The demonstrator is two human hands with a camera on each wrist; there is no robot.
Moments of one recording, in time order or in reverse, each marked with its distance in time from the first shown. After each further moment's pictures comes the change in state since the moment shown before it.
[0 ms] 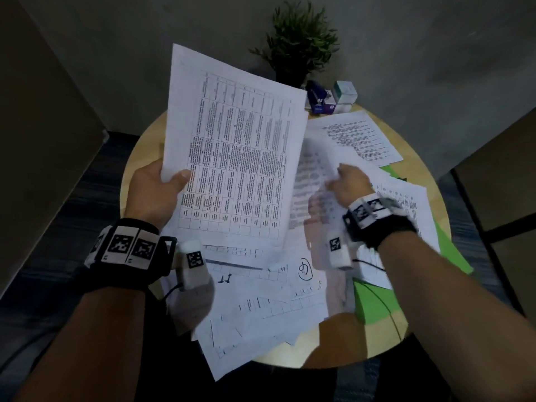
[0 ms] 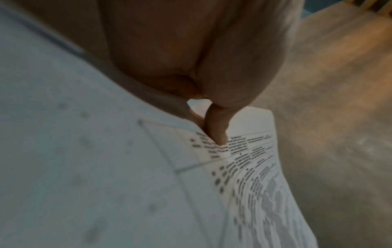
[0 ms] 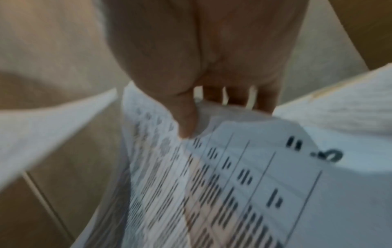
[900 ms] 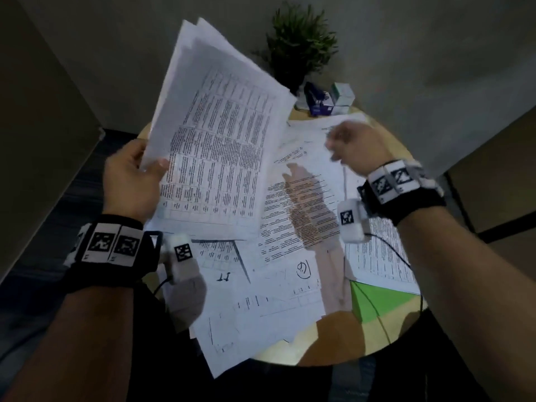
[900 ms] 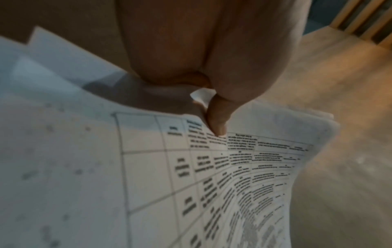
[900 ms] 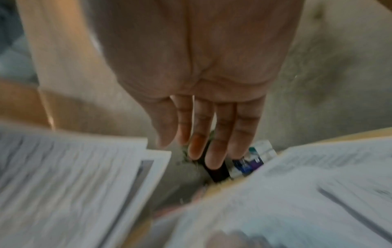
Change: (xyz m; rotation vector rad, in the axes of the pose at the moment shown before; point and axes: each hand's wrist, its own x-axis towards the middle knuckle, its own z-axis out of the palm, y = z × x) left_hand 0.005 0.006 -0.021 -0.014 0.102 0.125; right_hand 0.000 -0.038 -0.052 0.202 0.037 -0.246
